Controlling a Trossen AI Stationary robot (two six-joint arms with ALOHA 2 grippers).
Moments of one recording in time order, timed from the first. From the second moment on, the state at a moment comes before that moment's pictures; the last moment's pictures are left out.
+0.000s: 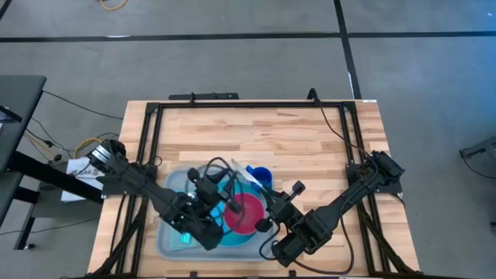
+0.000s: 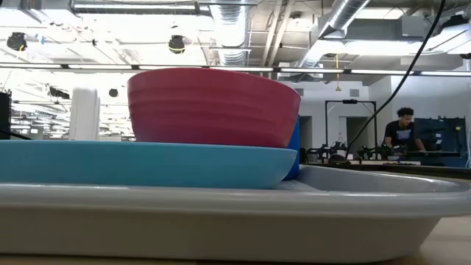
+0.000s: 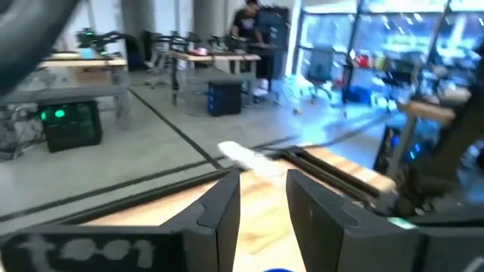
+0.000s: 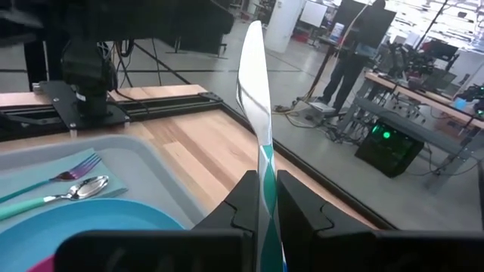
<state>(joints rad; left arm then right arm) -0.60 1.70 1.48 -0.68 -1.50 -1.02 0.67 1.94 1.70 -1.02 1.35 0.93</state>
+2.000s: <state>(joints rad) -0.72 1.75 1.53 -0.79 -1.04 0.29 0.60 1.94 1.70 -0.82 0.93 0.64</state>
